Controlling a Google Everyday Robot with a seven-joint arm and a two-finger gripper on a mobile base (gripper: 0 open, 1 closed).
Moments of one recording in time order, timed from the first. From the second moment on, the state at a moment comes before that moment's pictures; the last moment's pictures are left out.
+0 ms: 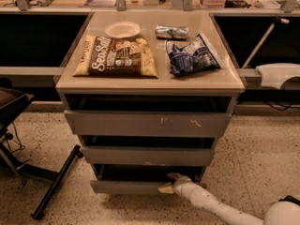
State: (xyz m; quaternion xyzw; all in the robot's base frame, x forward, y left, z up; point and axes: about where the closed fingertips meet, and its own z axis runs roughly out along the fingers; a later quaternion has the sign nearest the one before) arm 0.617 -0.123 0.185 -0.30 0.83 0.11 0.46
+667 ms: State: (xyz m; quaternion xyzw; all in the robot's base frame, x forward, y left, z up) arm 0.610 -0.125 0.185 -0.29 0.83 0.11 0.47
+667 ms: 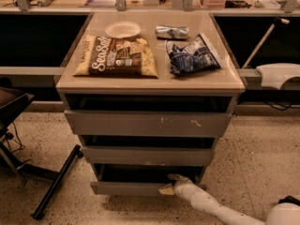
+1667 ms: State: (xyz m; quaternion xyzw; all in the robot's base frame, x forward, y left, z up) arm 0.604 -0.125 0.187 -0.29 0.83 0.11 0.47
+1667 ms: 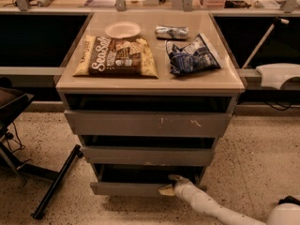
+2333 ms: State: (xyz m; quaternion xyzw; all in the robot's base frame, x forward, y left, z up) arm 0.597 -0.124 0.188 -0.29 0.83 0.11 0.47
